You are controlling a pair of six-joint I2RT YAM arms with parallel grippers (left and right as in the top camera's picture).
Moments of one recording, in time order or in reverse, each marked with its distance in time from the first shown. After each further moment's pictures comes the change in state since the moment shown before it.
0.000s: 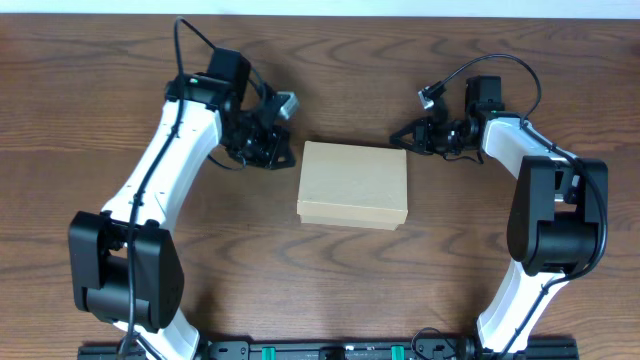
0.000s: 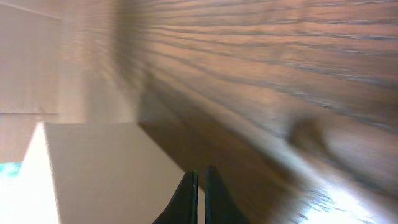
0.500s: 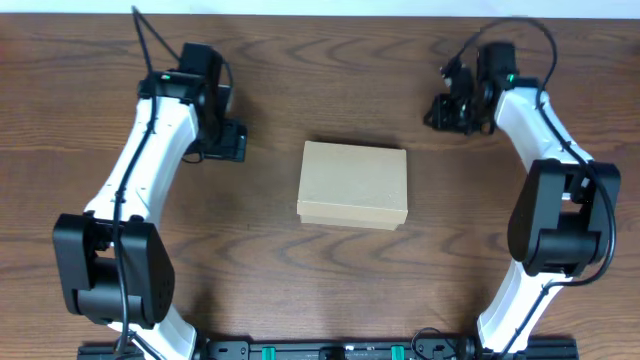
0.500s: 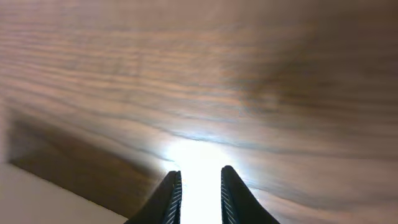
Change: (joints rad) left arm 0.116 -0.001 0.000 0.020 -0.575 -0.158; right arm 0.000 -0.004 0.314 -0.331 0.566 -0.092
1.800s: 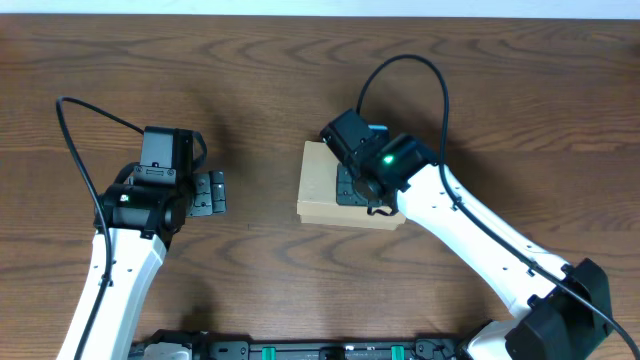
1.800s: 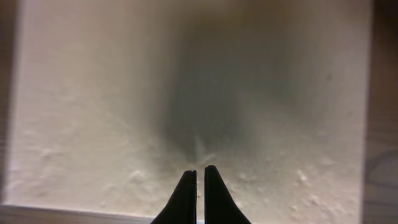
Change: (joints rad) left arm -0.001 -0.628 -0.508 0.172 -0.137 -0.140; right arm 0.724 -0.414 -0.217 -0.302 0.447 0.773
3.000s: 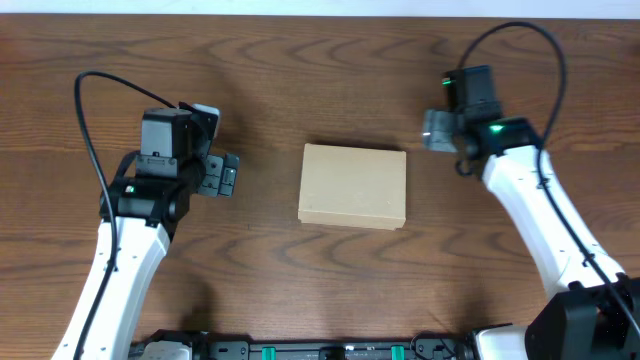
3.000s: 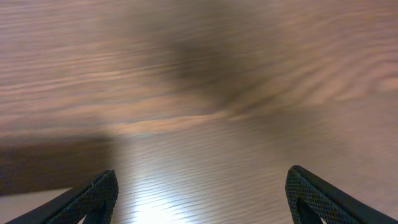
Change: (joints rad) left arm 0.004 0.051 -0.001 0.251 0.124 0.302; right arm -0.514 -0.078 -0.111 0.330 0.162 -0.477
